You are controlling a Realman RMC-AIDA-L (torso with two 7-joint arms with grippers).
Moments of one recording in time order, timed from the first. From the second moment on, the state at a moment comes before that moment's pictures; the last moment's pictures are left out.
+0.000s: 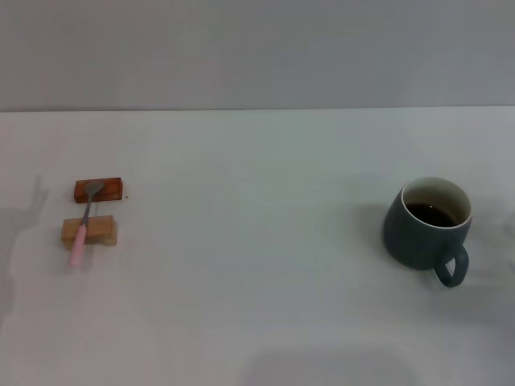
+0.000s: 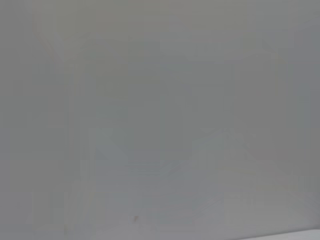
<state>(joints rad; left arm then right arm) -0.24 -2.08 -1.54 -0.32 2.84 1.12 -0.13 0.42 2.09 0.38 0.20 -1.55 -1.10 0.02</state>
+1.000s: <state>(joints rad) -0.24 -2.08 -1.54 -0.32 2.84 1.13 -0.13 0.46 2.09 0.29 0.24 -1.55 -1.04 0.02</state>
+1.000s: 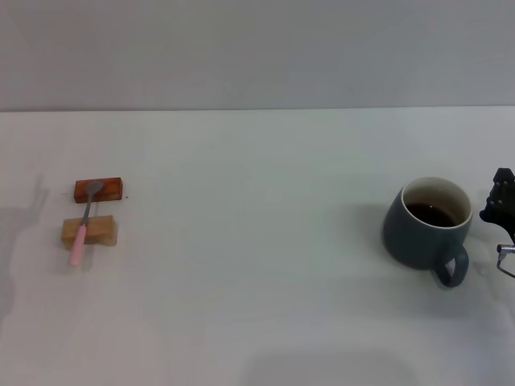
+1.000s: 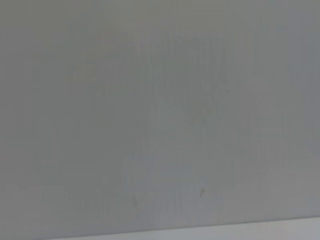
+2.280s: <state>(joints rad) -0.24 -2.08 -1.53 -0.33 2.84 1.14 -0.13 0.52 2.09 0.24 0.36 -1.70 -0.95 0.03</state>
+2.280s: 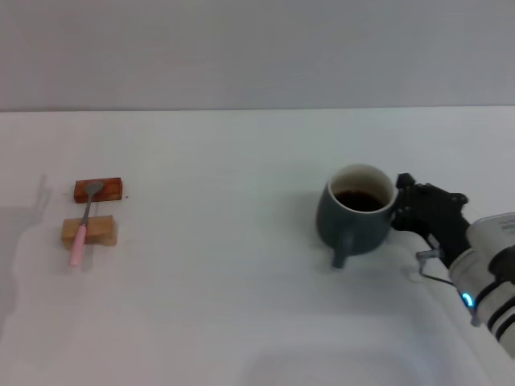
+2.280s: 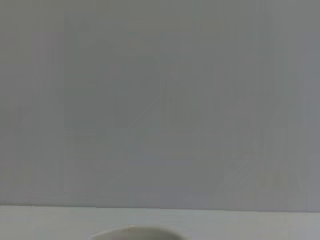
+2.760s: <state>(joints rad) -0.23 -2.08 -1.53 -0.32 2.84 1.15 -0.13 0.54 2.09 0.24 0.42 -1.80 -0.89 0.03</state>
